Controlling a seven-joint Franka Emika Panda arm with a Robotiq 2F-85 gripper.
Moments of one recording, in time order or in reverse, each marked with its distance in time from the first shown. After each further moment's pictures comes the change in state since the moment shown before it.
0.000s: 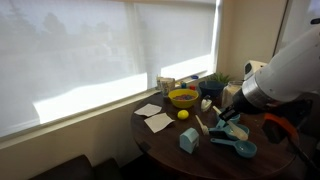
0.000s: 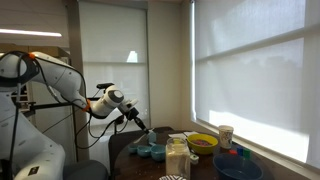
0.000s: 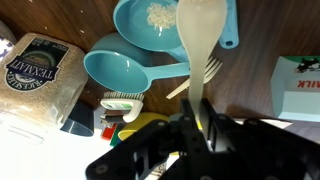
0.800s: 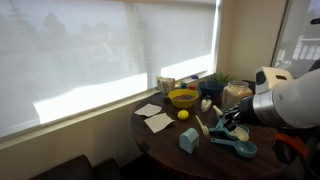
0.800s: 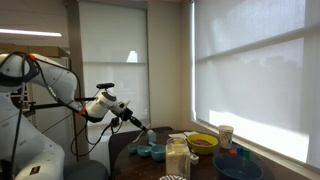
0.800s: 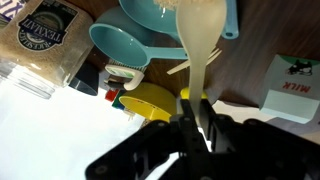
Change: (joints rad) arm 0.031 0.000 0.109 0.002 -0.227 -0.086 0.144
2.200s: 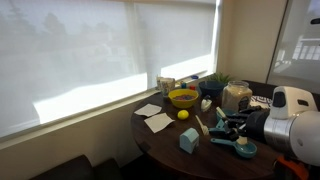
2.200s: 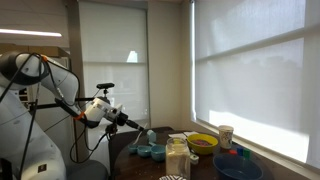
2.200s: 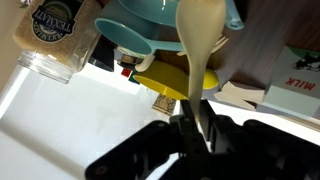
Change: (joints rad) arm 0.153 0.093 0.001 -0.017 -0.279 -0.189 0.342
